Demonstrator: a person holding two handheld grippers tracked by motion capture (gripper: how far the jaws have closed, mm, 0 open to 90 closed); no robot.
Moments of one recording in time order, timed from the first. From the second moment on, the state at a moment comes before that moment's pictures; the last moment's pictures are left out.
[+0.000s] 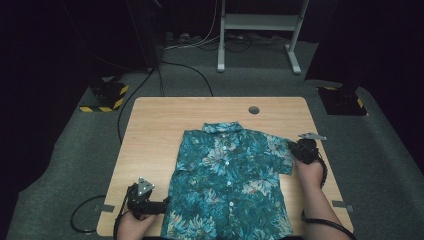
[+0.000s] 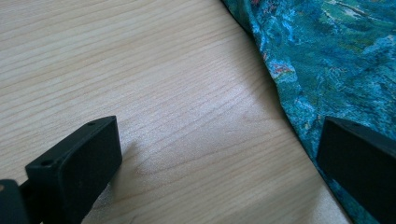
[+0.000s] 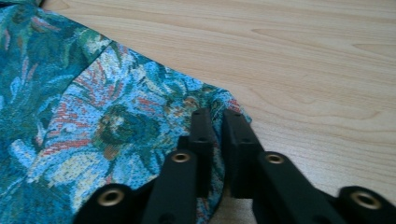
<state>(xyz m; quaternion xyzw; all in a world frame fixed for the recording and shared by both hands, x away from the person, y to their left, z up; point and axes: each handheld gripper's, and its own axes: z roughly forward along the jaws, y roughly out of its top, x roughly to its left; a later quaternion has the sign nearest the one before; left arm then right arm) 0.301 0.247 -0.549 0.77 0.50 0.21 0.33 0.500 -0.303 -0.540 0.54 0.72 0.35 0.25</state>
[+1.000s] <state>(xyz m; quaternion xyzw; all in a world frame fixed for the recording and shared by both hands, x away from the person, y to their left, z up) 0.300 0.247 -0.549 0.77 0.50 0.21 0.33 0.482 -0.282 -0.501 0.52 0.70 0.39 0.29</state>
